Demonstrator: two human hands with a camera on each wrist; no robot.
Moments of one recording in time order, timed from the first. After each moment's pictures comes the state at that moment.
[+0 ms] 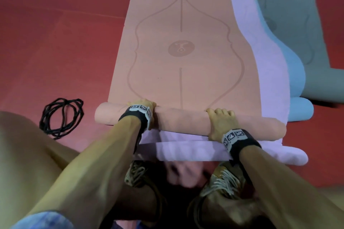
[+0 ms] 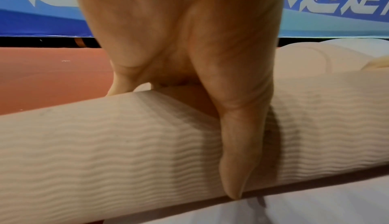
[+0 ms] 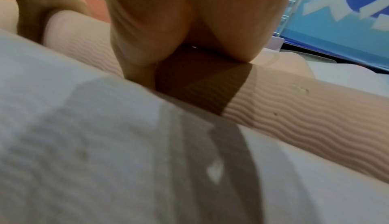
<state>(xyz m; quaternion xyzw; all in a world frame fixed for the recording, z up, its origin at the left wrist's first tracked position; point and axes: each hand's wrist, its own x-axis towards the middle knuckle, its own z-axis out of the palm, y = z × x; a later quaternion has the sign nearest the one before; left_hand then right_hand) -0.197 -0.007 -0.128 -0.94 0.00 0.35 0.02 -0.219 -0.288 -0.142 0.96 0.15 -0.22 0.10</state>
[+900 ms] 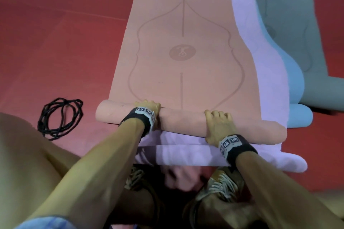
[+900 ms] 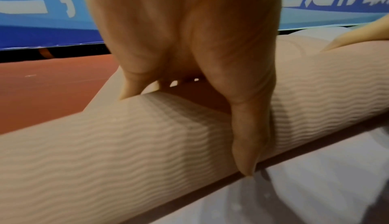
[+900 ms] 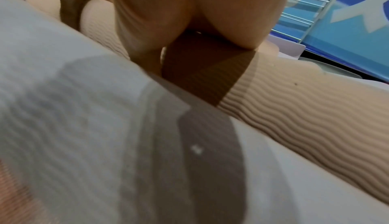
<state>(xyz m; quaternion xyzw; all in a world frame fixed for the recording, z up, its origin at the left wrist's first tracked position) -0.198 -0.019 -0.136 -0.94 0.04 0.32 0.07 -0.224 -0.278 -0.138 0.96 0.17 -0.19 0.14</state>
